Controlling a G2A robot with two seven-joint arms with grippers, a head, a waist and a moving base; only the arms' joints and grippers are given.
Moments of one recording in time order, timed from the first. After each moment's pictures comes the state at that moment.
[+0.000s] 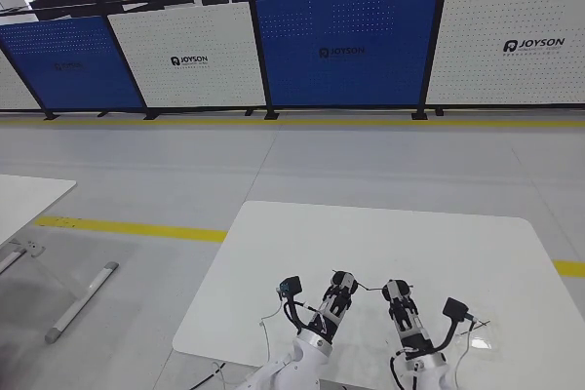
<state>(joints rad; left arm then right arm) 1.51 -1.33 -0.89 -1.63 0.25 -0.06 0.40 -1.59 -1.34 1.11 -1.59 -0.45 -0.26 -0.21</state>
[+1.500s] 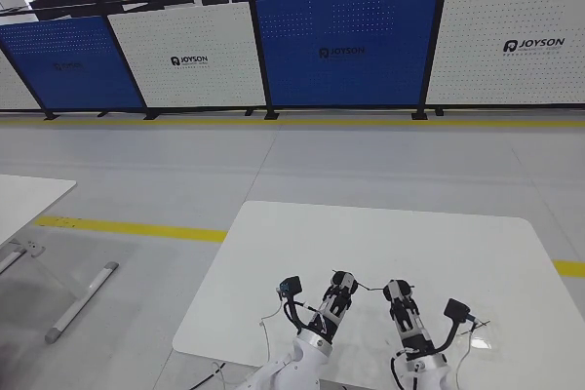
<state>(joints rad) 1.51 -1.33 -0.89 -1.63 0.25 -0.06 0.40 -1.62 -1.35 1.13 -1.61 -0.47 -0.27 -0.20</state>
